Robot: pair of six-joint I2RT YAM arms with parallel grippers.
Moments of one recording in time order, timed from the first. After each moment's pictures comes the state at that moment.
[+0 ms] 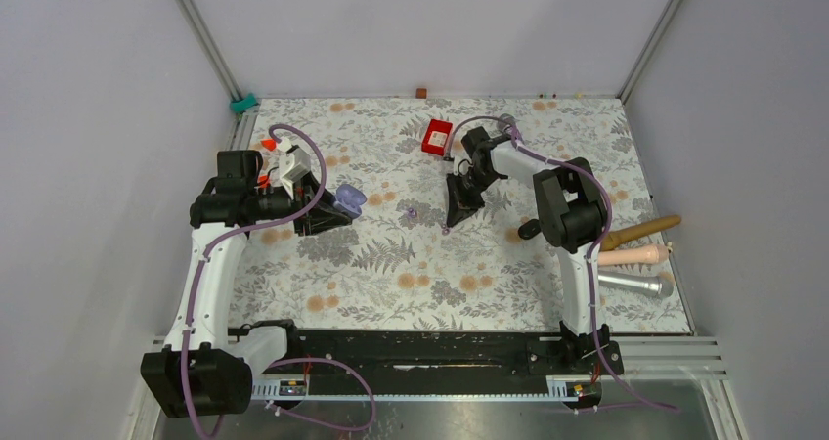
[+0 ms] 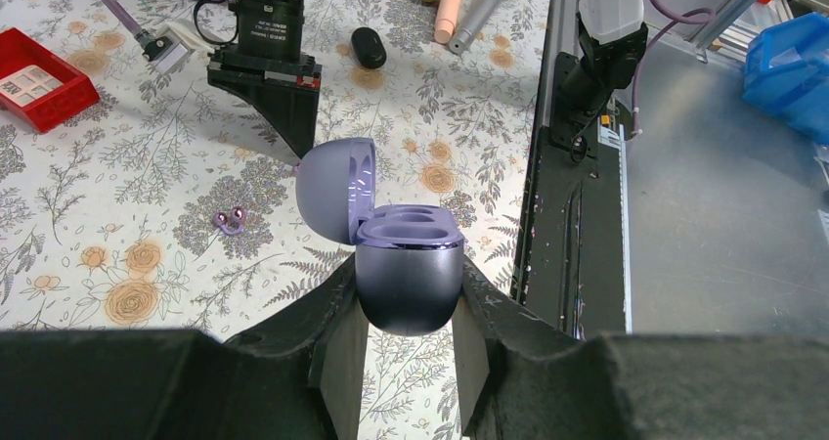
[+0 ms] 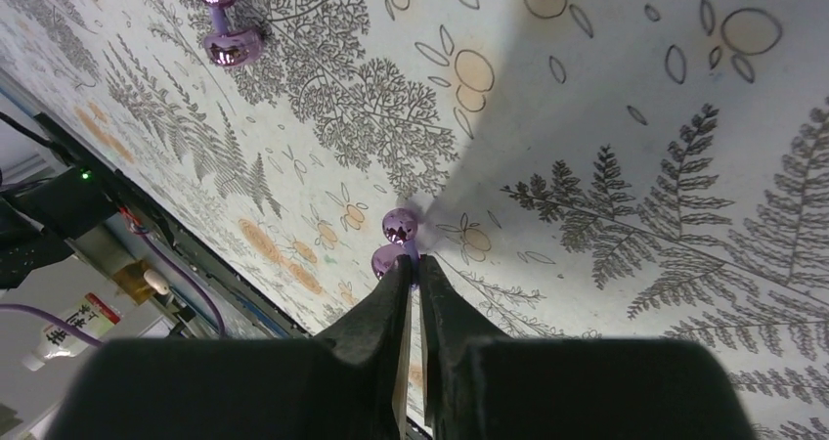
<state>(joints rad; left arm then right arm) 0.07 1.06 1.05 -0.89 1.37 0.65 0.42 2.19 1.60 -0.84 -0.58 0.16</state>
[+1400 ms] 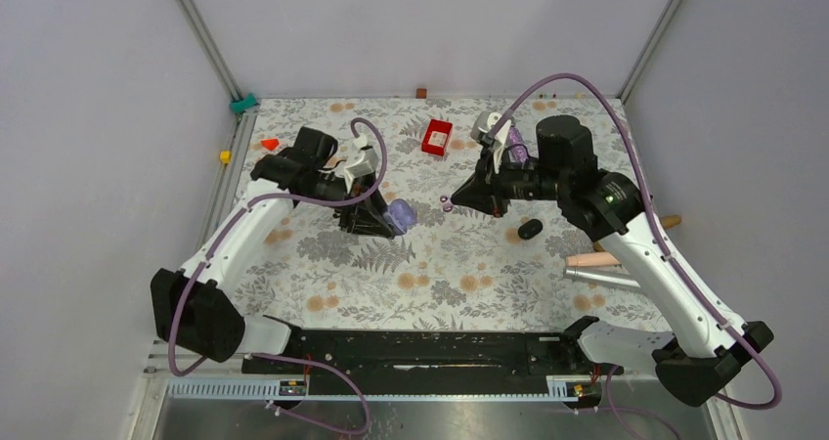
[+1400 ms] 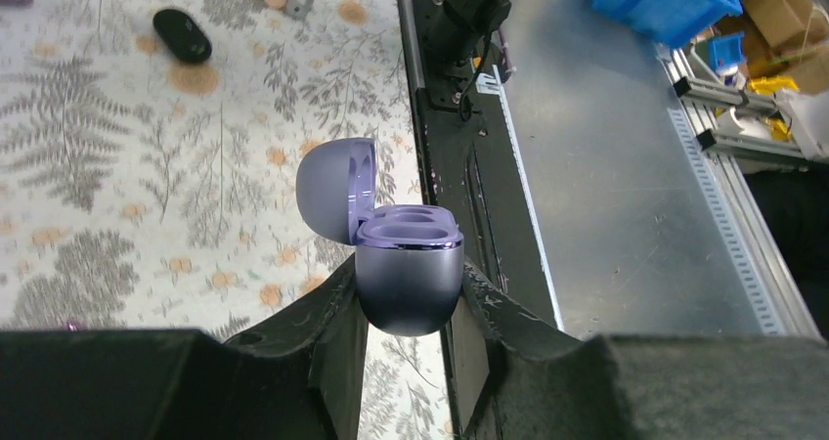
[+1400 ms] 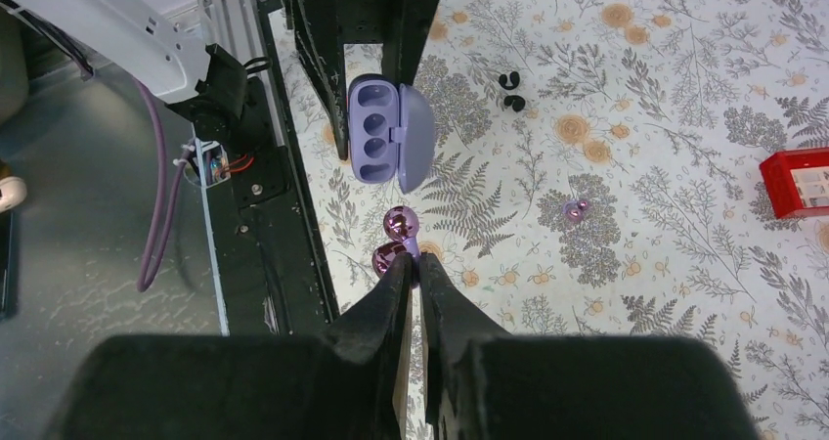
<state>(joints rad) -0.31 1.32 1.18 -0.95 1.34 0.70 0.60 1.15 1.38 -0.67 -0.65 -0.10</state>
